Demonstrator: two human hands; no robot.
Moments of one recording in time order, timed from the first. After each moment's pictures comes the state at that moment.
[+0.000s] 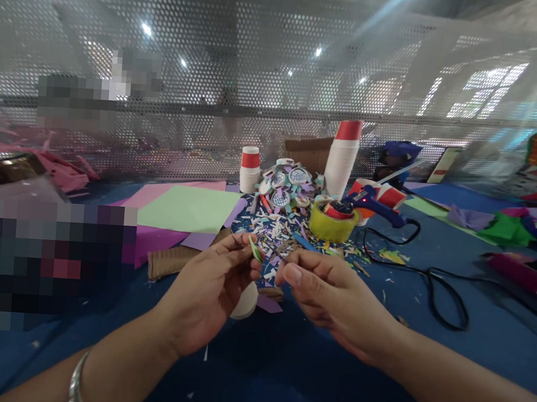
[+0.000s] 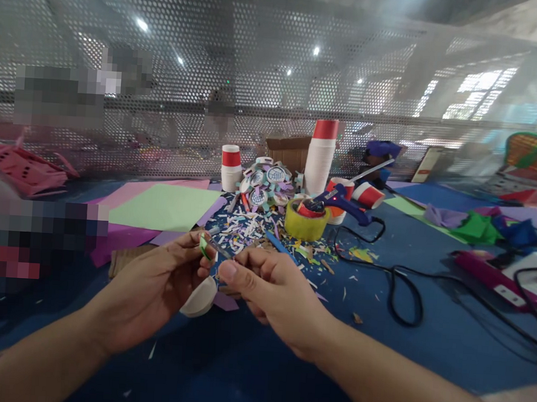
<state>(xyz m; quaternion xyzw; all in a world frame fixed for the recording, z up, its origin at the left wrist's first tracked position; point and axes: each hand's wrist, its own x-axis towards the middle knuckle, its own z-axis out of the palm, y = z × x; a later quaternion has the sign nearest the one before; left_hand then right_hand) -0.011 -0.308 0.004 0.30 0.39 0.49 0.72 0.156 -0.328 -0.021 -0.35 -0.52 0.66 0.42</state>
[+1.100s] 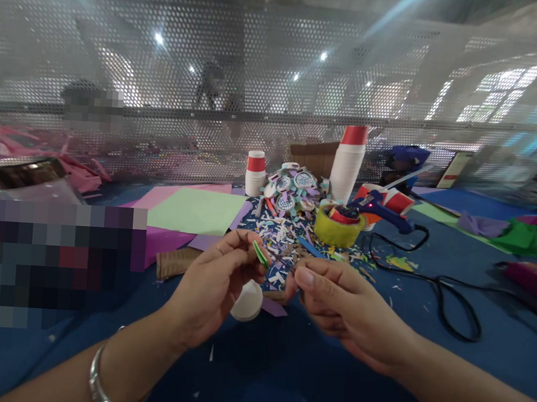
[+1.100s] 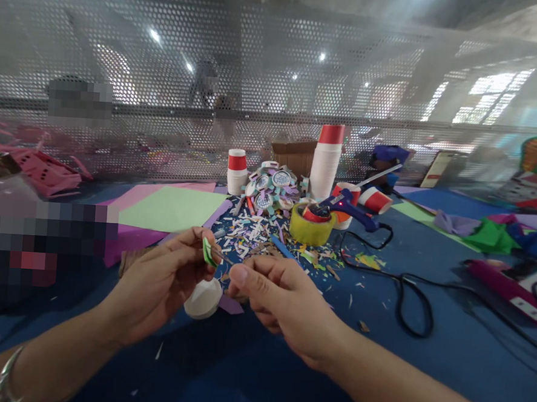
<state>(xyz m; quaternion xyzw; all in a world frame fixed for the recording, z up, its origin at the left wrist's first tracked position) -0.017 -0.305 -0.006 0.42 0.36 0.50 0.66 0.161 -0.329 -0.019 -0.34 -0.51 0.68 0.39</state>
